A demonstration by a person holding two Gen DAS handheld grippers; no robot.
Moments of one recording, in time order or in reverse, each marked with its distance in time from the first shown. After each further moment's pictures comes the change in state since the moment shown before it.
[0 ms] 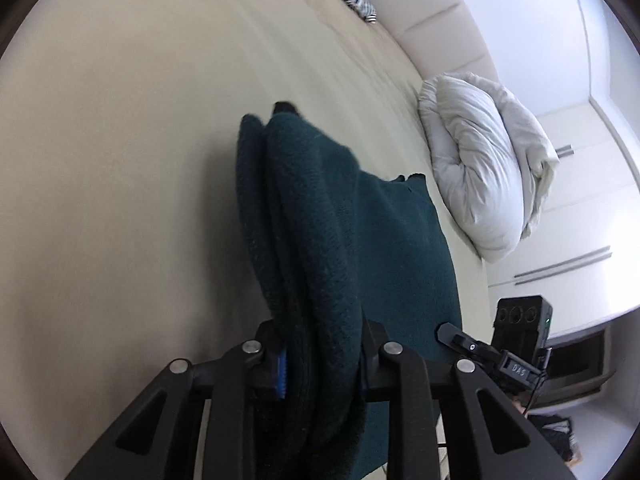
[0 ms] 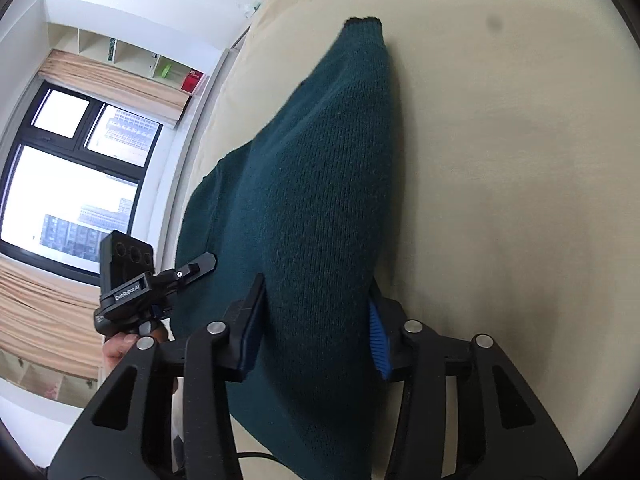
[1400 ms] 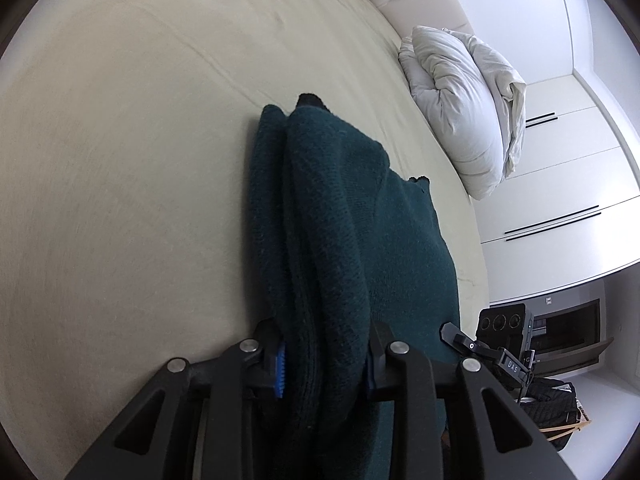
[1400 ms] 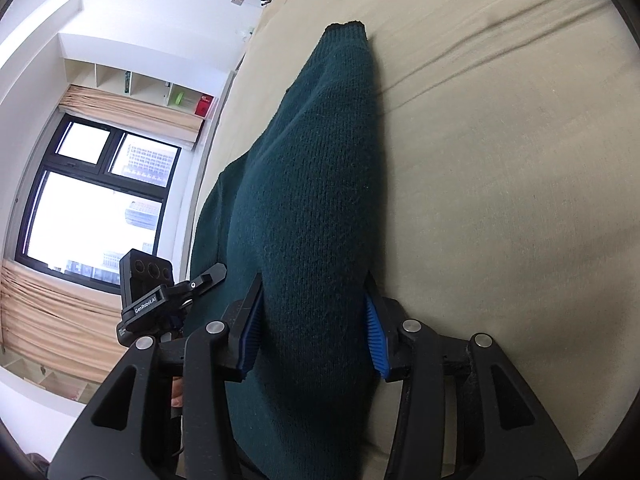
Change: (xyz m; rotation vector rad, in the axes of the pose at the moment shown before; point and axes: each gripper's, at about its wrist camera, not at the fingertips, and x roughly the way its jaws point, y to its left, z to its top) left arm -0.029 0.015 -0.211 -0.001 0.062 -0.051; right arm -0.096 -0.047 -0.278 0.157 -0.094 0.108
